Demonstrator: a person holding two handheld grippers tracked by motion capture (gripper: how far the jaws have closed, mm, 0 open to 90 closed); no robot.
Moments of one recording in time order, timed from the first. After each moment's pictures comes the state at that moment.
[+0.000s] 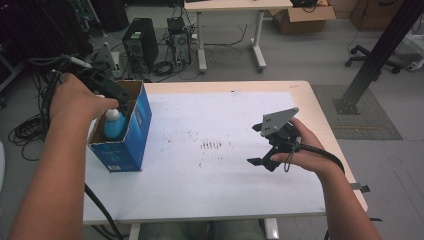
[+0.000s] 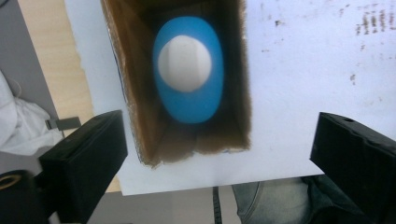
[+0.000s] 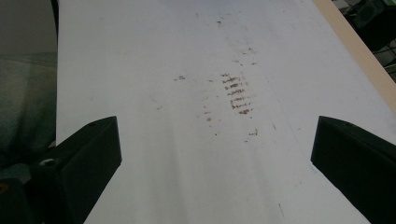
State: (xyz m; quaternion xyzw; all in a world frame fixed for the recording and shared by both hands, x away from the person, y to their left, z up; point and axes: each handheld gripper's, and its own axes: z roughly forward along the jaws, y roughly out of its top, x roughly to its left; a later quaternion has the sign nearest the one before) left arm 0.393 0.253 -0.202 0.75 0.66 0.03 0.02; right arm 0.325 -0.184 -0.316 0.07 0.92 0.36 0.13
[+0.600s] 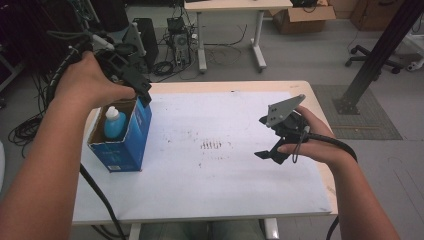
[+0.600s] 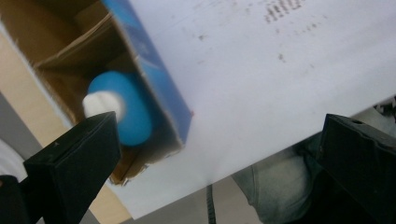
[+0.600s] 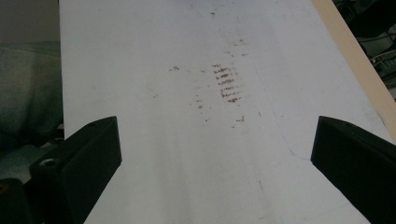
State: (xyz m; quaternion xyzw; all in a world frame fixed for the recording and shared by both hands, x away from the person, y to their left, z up) left arm 0.384 0.192 -0.156 0.84 0.54 0.02 0.06; right arm 0.327 -0.191 -0.281 0.07 0.93 0.33 0.13
